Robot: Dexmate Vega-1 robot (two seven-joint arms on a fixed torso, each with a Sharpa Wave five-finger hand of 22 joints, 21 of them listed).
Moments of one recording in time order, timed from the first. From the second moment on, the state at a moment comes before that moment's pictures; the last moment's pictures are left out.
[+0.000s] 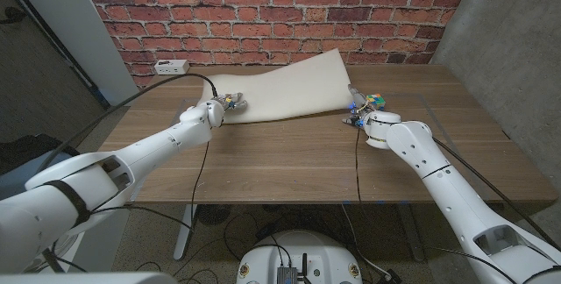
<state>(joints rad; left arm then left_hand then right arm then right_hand) 0.36 0.62 0.96 -1.21 0.41 0.41 -0.11 0.24 0.16 0.52 0.18 0.25 -0.03 -0.03 0.17 0.18 -0.02 -0.04 0.20 0.19 0.00 0.00 0.18 0.17 -0.10 0.11 0.48 0.18 -0.86 -0.39 -0.31 -1.82 0.82 -0.63 -0.67 0.51 0.12 -0.03 -0.06 0.20 0.17 0.13 0.19 0.20 0.15 0.22 0.27 0.23 0.20 0.21 0.20 0.22 0.47 0.20 0.20 0.18</state>
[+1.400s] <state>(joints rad) 0.37 0.62 0.95 -1.22 0.41 0.40 -0.11 0.22 0.15 0.54 0.18 0.25 -0.04 -0.02 0.17 0.18 -0.02 -0.04 0.20 0.19 0.00 -0.01 0.18 0.17 -0.10 0.11 0.47 0.18 -0.79 -0.44 -0.36 -1.65 1.04 -0.46 -0.48 0.52 0.11 -0.03 -0.09 0.20 0.14 0.13 0.18 0.20 0.12 0.22 0.26 0.23 0.16 0.20 0.18 0.21 0.45 0.18 0.20 0.18</state>
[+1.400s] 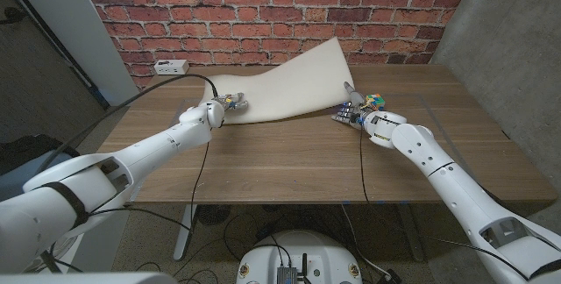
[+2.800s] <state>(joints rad) 0.34 0.60 0.96 -1.15 0.39 0.36 -0.11 0.20 0.15 0.56 0.18 0.25 -0.05 -0.02 0.18 0.18 -0.02 -0.04 0.19 0.19 0.00 -0.01 0.18 0.17 -0.09 0.10 0.46 0.18 -0.66 -0.16 -0.47 -1.30 0.76 -0.08 -0.53 1.18 0.20 0.31 -0.13 0.19 0.81 0.06 0.32 0.21 0.84 0.07 0.65 0.27 0.99 -0.12 0.56 0.46 0.97 -0.04 0.42 0.22</state>
